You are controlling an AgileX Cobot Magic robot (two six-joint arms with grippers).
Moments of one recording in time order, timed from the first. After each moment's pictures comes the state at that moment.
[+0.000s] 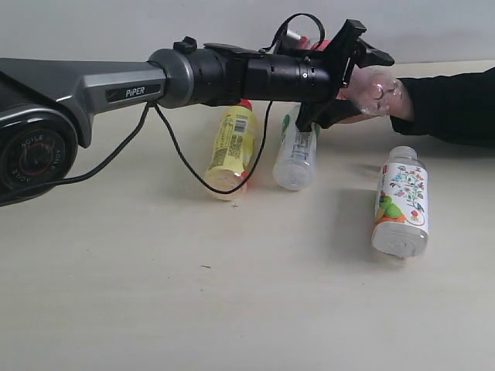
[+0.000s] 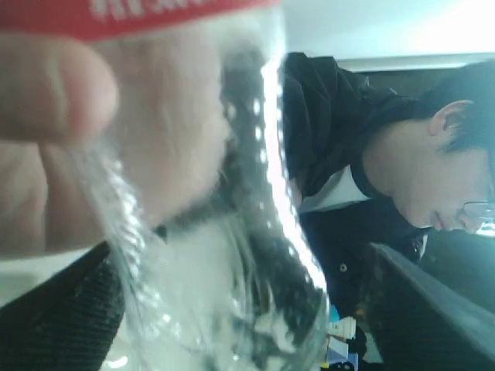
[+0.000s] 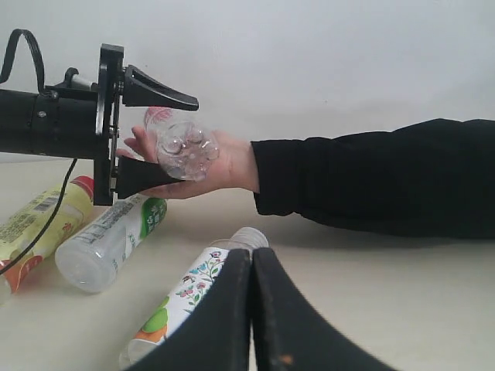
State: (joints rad) left arm -0.66 2.52 -2.02 -1.70 0.62 0.43; right arm 0.05 0.01 -0.01 0.21 0.25 -0.14
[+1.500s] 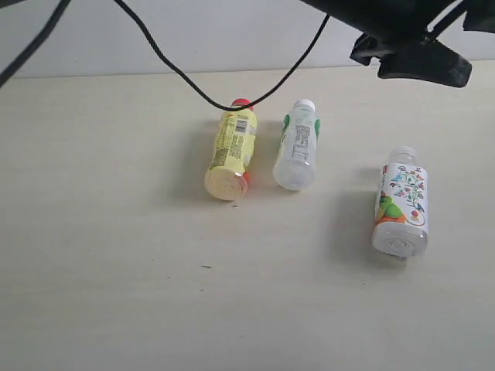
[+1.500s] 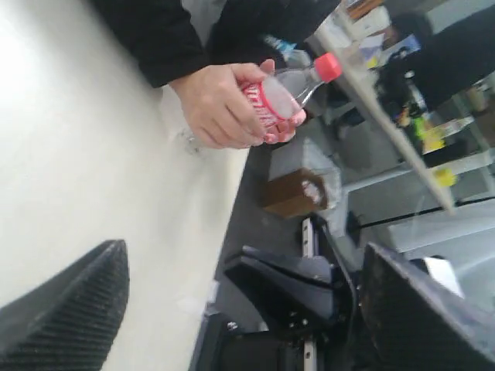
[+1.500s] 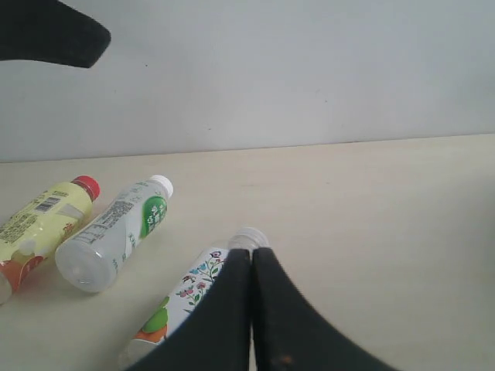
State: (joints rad) left arm -0.82 2.12 -2.02 -1.08 1.03 0.39; right arm 0.05 0.01 -0.01 0.21 0.25 -0.14
